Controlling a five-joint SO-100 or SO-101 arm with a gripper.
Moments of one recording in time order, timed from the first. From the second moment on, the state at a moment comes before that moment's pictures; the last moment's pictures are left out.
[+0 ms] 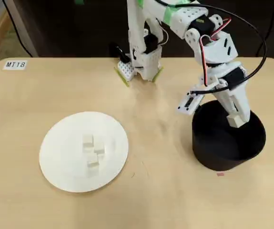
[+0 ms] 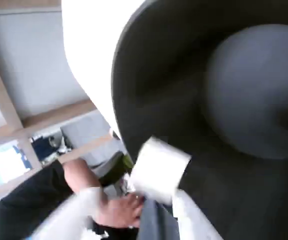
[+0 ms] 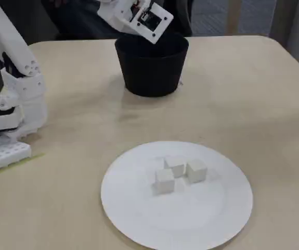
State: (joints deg) arm -41.0 109.8 114.6 35.4 5.8
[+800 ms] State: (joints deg) arm 10.7 116.0 109.1 72.9 -13.1
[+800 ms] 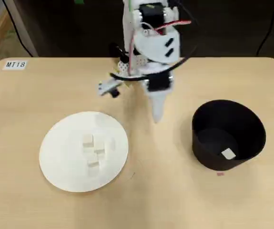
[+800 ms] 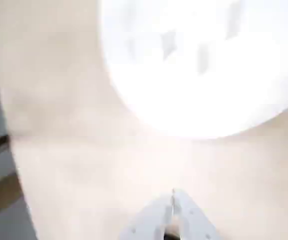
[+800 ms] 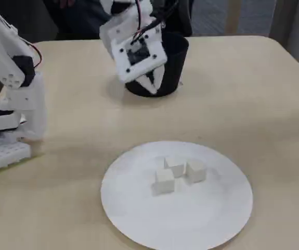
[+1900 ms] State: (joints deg) arm 30.0 70.0 69.2 94.7 -37.3
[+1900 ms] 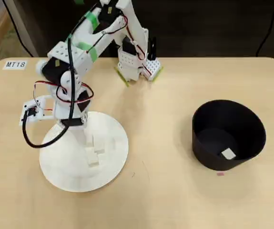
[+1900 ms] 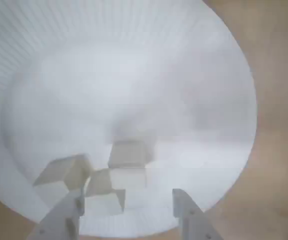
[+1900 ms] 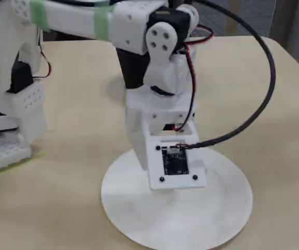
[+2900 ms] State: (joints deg) arm 28.5 66.3 73.7 94.7 -37.1
